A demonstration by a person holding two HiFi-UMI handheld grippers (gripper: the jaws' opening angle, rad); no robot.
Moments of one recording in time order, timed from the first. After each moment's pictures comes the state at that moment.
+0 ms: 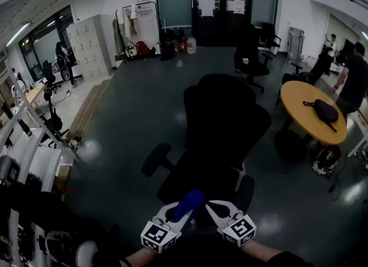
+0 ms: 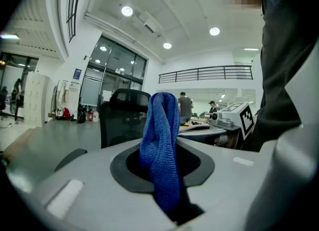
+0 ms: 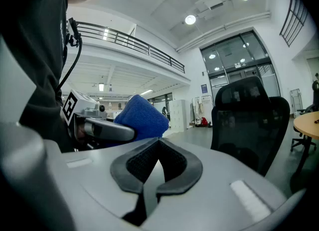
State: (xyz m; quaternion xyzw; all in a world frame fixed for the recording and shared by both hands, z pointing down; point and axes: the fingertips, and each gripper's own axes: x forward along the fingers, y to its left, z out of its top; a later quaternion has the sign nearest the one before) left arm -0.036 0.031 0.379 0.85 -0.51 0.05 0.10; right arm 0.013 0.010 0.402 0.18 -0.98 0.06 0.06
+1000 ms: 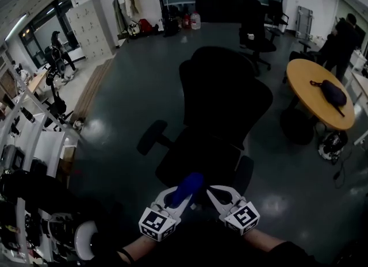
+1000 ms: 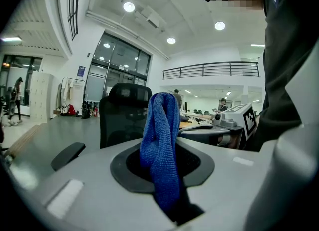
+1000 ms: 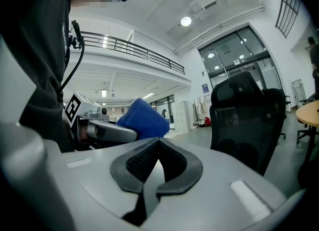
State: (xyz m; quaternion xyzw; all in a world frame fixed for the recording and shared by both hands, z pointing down) left arm 0.005 0.028 0.383 0.84 -0.53 0.07 0.12; right arm 0.059 0.008 0.400 0.16 -0.98 0.08 0.03
